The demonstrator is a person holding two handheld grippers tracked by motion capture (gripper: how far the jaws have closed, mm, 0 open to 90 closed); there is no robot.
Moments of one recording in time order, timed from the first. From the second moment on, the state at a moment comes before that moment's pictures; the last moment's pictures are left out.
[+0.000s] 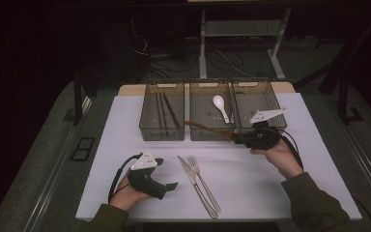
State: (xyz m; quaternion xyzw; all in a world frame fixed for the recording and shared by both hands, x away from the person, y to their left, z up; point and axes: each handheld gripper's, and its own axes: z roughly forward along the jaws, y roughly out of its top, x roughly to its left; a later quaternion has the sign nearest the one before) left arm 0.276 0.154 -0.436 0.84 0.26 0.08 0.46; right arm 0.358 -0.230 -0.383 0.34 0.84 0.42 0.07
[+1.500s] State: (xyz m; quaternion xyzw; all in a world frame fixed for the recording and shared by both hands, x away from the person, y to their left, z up) left arm 0.279 0.144 -0.436 0.85 0.25 0.07 0.47; right arm 0.436 -0.200 -0.380 0.44 0.82 0.36 0.10
